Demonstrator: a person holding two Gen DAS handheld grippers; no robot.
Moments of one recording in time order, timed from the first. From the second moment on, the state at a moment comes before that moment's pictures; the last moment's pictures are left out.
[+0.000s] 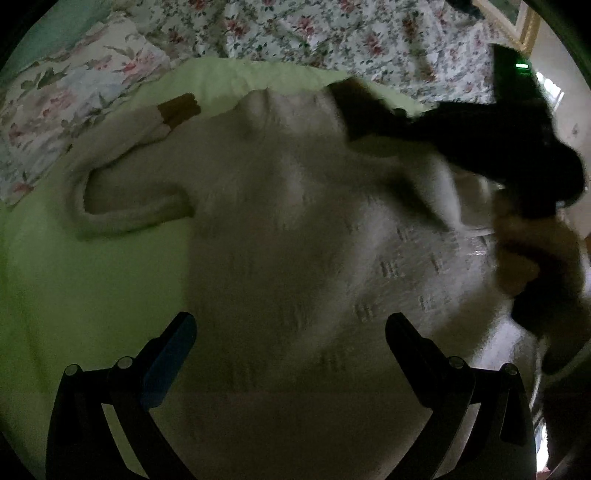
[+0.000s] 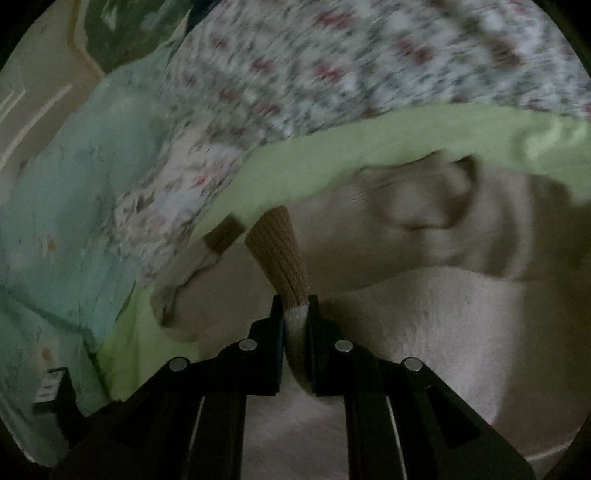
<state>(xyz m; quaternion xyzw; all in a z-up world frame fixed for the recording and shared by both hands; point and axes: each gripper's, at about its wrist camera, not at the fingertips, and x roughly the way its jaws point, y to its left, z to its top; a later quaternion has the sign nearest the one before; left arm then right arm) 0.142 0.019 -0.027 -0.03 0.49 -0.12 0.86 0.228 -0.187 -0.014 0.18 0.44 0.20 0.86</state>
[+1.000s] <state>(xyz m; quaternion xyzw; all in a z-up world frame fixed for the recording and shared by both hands) 0.283 0.030 -0.034 -0.11 0.46 -0.19 0.86 0.109 -0.371 -0.002 0.25 0.38 -0.01 0.89</state>
